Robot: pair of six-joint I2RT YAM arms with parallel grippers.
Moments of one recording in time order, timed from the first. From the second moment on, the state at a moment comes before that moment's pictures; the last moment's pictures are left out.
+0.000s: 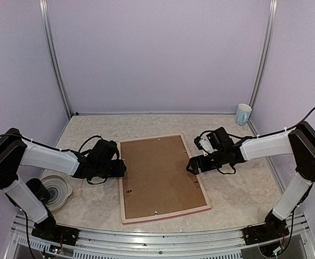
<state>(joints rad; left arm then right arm) -0.74 1.59 0.70 0.04 -0.21 -0.63 0.61 1.67 0.86 -0.10 -0.15 0.25</state>
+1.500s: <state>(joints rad) -0.71 1.67 0.73 0.06 -0.16 -0.64 0.57 1.64 0.77 -0.05 -0.29 0.23</state>
